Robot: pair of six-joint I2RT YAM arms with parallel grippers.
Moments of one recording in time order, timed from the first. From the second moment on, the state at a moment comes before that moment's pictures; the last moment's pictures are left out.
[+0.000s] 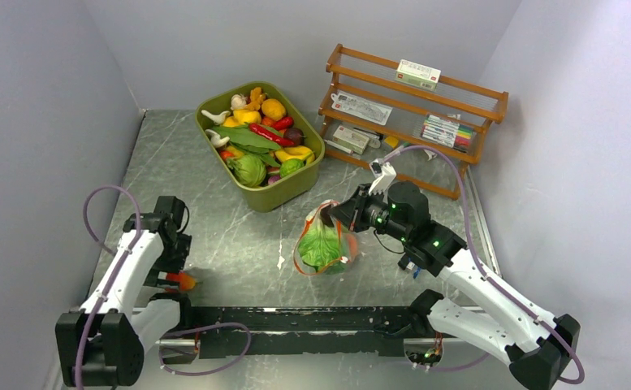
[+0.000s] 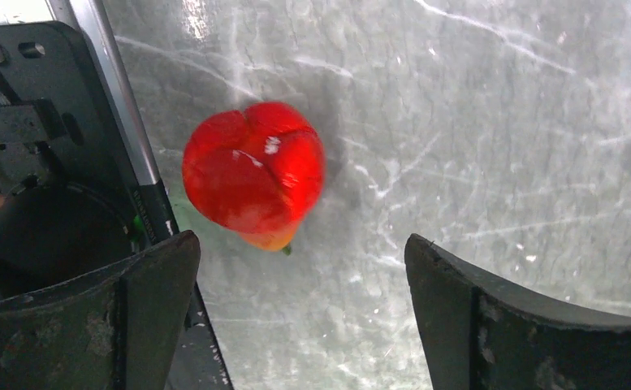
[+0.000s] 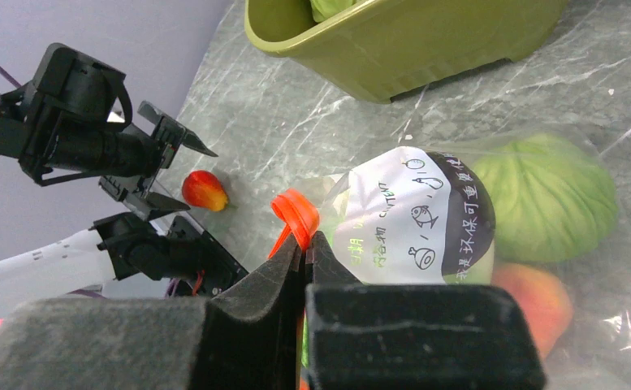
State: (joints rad) left arm -0.04 1.00 0.66 -1.21 -0.34 -1.54; right arm 0.71 0.84 0.76 -0.24 -0.13 0.63
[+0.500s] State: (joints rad) left arm 0.07 1.05 0.56 -1.06 -0.27 -1.48; right arm 0.71 0.85 0.77 -0.25 -0.13 0.62
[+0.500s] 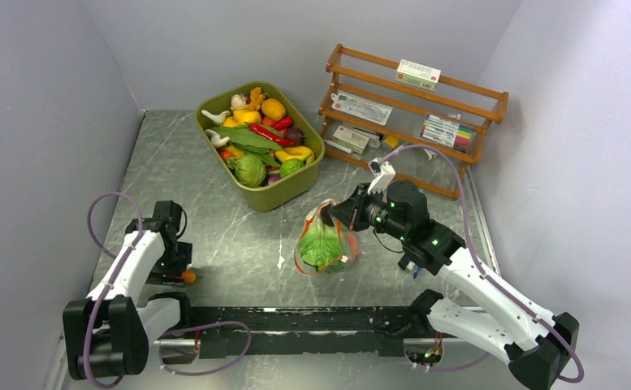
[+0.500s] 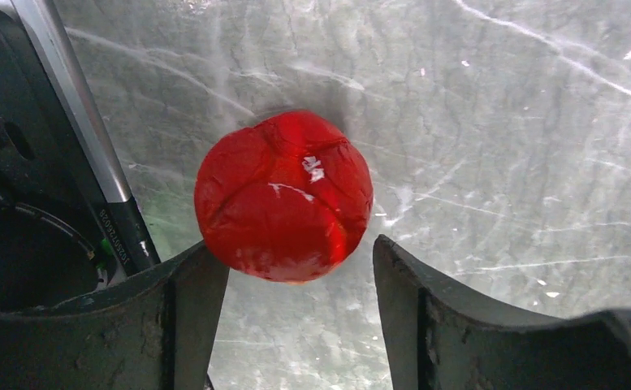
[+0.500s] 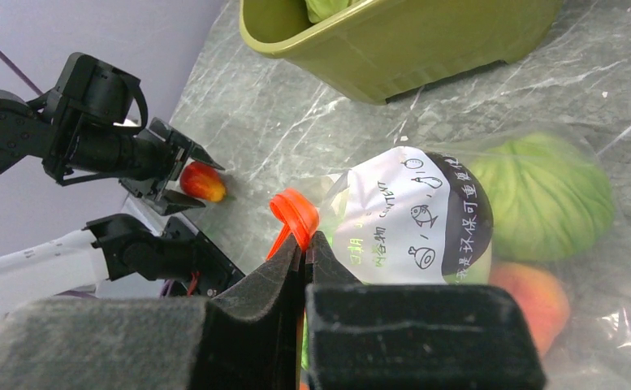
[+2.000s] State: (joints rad) left arm 0.11 0.99 0.65 -1.05 -0.34 -1.35; right arm 0.71 0.89 0.76 -0.22 -0.17 0.66
